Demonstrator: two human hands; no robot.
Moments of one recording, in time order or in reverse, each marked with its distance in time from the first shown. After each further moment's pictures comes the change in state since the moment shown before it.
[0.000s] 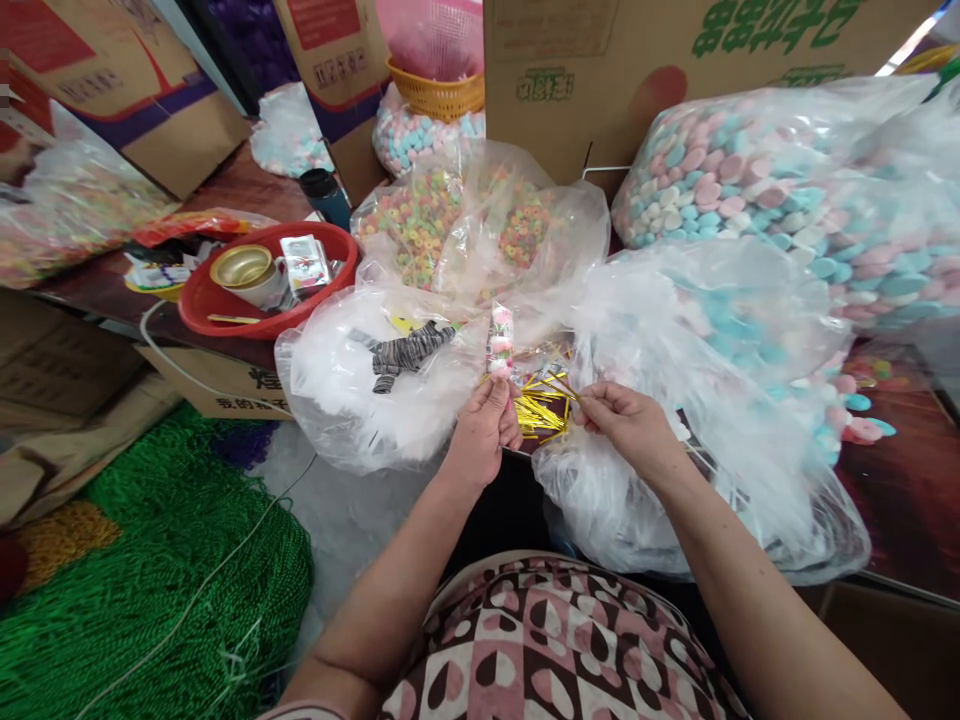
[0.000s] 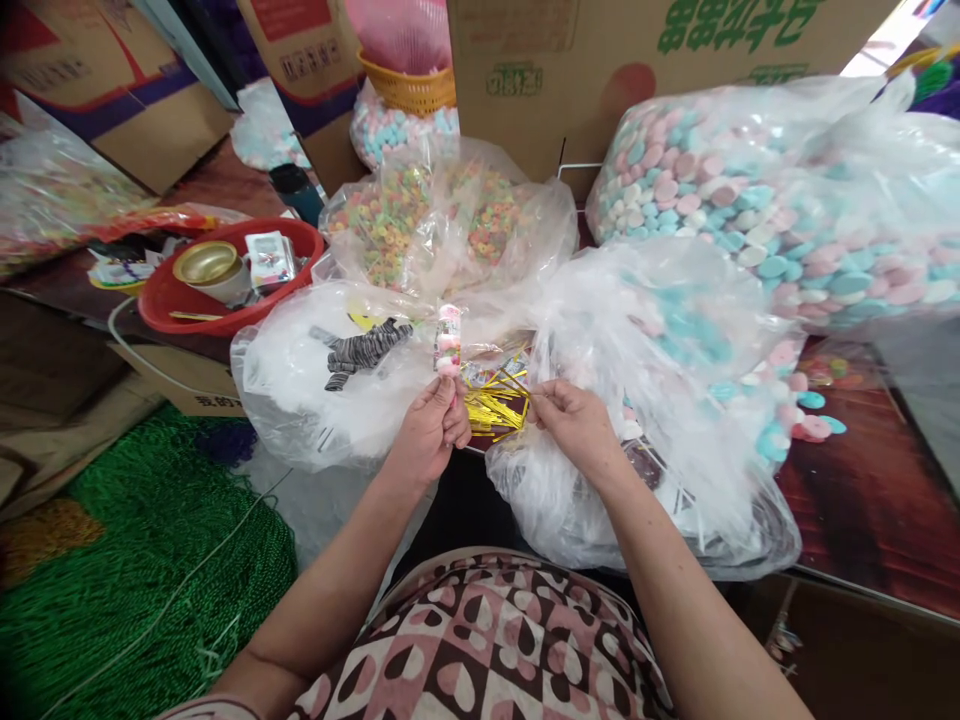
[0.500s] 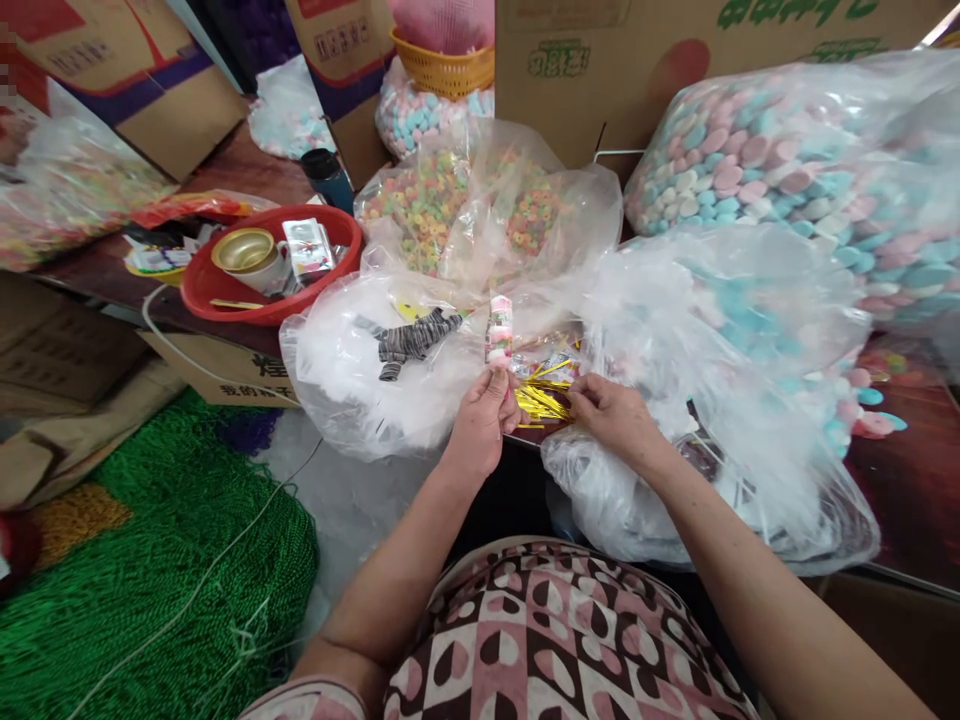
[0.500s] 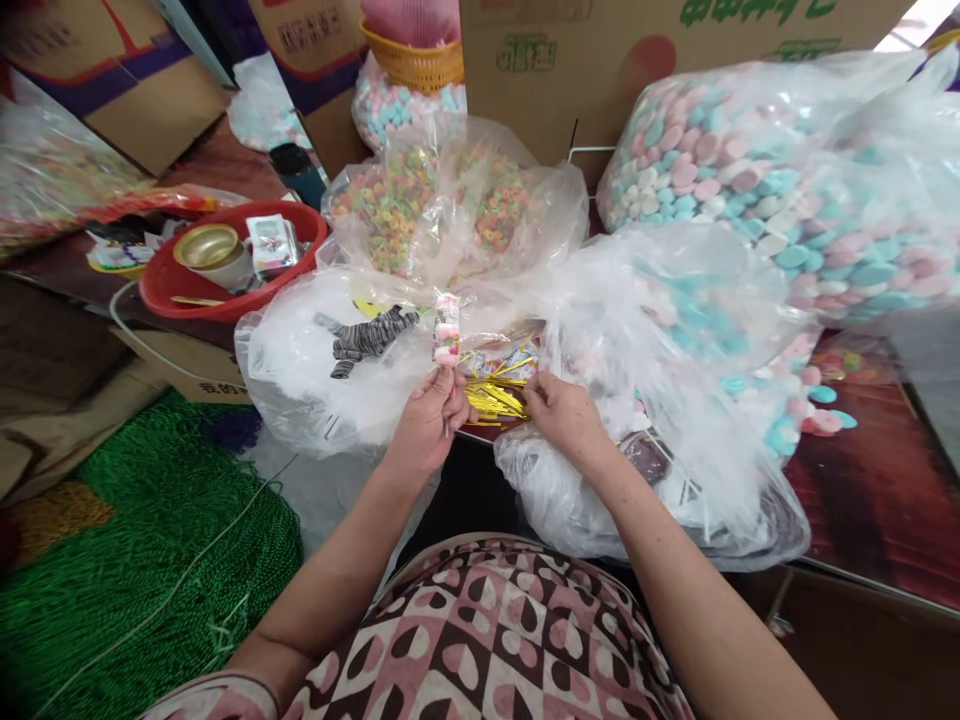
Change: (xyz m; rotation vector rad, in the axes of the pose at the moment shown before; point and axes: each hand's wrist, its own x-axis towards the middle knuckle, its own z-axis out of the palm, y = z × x) left_hand 0.000 0.001 -0.007 -0.031 -0.005 0.072; right_hand 0.009 0.004 0.015 -0.716 -0.013 -0.186
